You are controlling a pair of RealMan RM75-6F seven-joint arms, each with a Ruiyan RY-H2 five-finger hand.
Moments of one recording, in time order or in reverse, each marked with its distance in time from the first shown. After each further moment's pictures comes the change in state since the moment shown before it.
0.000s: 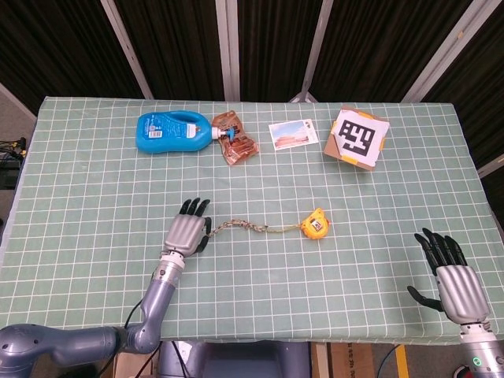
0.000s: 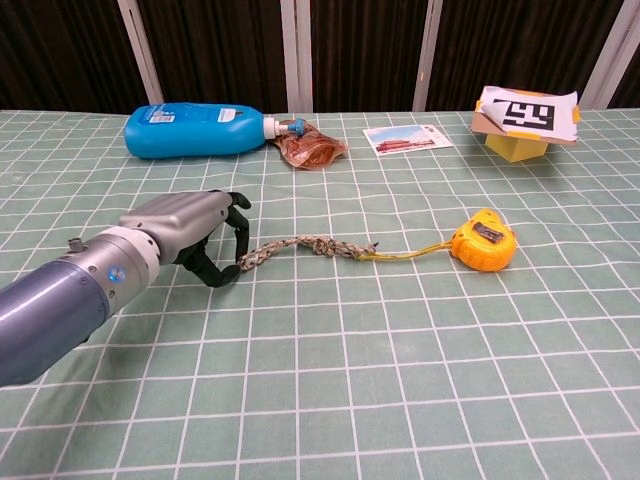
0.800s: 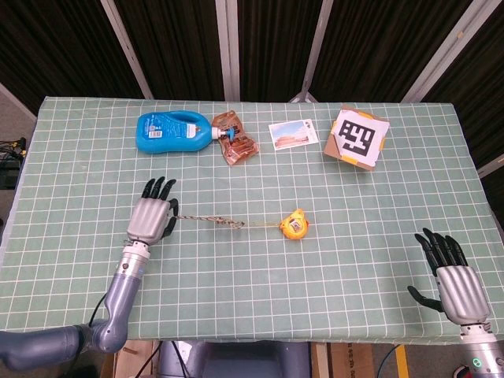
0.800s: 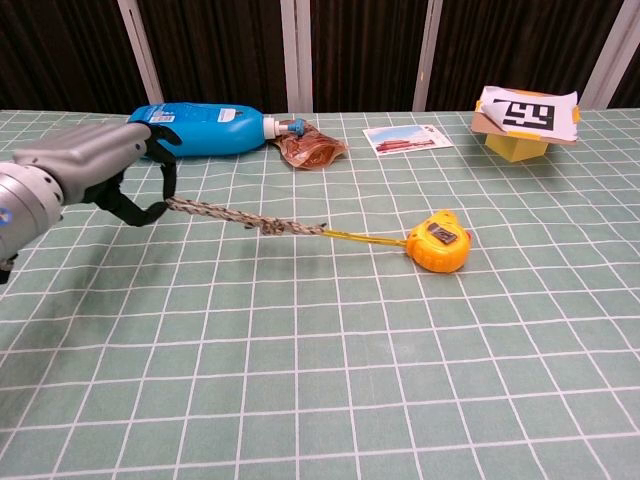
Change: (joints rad) left arm 0.079 0.242 0.016 -0.146 0.115 0.114 -0.040; right arm -0.005 -0.006 0.000 0.004 -0.010 0.015 -0.018
